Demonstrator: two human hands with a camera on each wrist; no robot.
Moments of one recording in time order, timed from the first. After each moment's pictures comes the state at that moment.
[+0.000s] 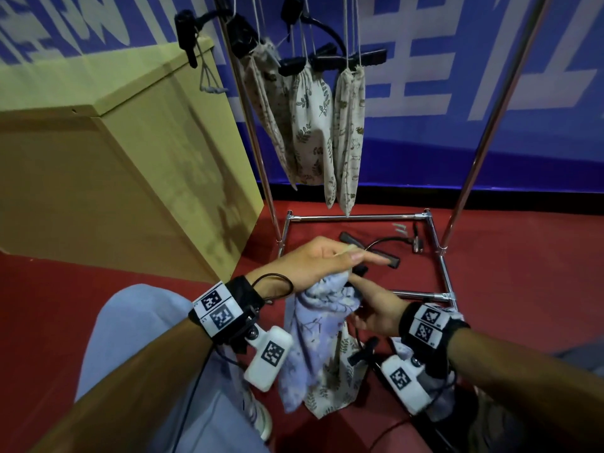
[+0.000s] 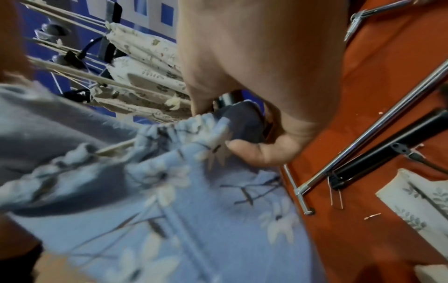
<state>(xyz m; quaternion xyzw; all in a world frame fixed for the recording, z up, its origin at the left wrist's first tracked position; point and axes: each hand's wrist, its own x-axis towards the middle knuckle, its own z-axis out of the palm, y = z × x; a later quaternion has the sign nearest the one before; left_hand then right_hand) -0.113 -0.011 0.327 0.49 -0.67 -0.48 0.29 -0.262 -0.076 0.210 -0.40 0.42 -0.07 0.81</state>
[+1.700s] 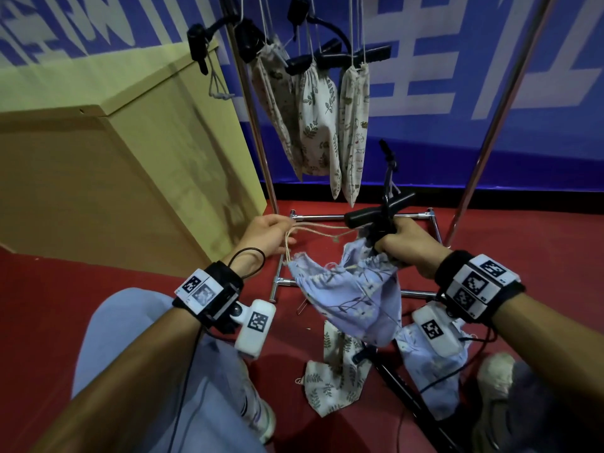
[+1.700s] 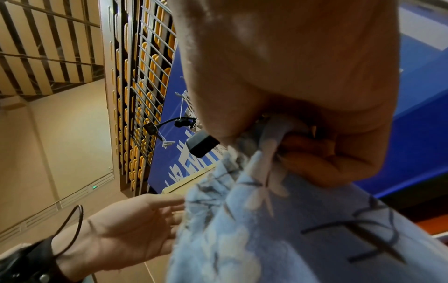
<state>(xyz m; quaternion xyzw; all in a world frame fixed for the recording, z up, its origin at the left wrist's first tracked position) -0.042 -0.030 0.305 0.75 -0.30 -0.37 0.47 -0.280 -0.125 0.302 -0.67 0.46 -0.19 0.55</state>
